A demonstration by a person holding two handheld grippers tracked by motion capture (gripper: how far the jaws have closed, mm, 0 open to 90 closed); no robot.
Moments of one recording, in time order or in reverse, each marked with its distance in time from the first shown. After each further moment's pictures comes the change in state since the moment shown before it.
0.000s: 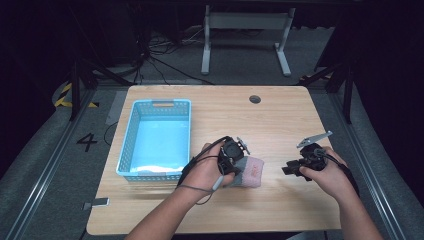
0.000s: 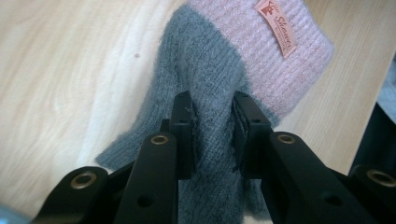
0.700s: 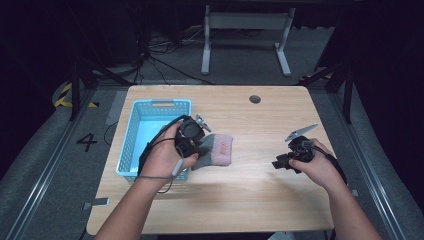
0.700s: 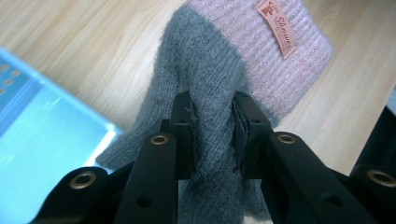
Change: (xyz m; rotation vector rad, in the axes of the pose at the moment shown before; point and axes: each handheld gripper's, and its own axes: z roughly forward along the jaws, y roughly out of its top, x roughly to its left) left arm 0.046 -0.049 -0.089 -0.093 0.106 -0.107; right arm 0.000 0.029 0.020 0.017 0.044 -0.056
